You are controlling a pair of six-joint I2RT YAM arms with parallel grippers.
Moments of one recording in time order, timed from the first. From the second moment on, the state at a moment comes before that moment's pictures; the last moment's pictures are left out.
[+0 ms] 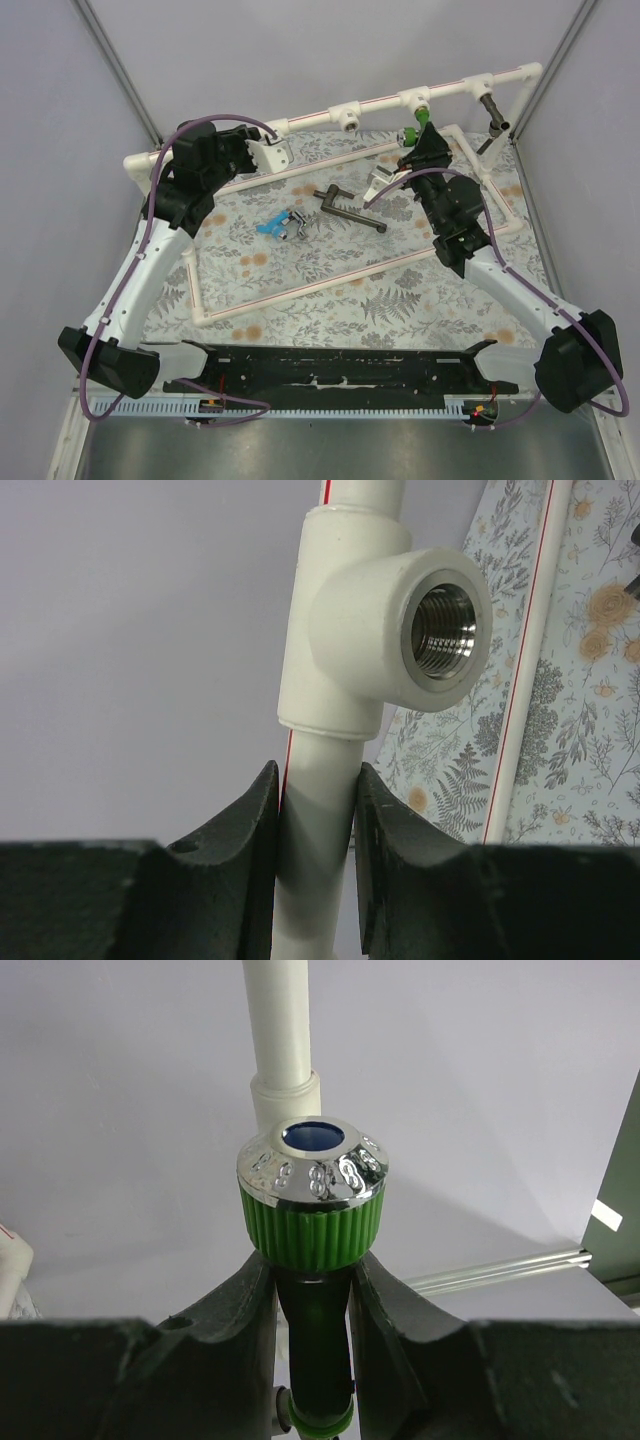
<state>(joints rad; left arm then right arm) -0.35 1.28 1.45 -0.42 0.10 1.15 0.45 1.23 0.87 0.59 0.15 -1.60</state>
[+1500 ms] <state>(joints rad) -0.34 1.26 1.40 -0.36 0.14 1.15 0.28 1.24 1.10 0.28 -0.11 -0.69</state>
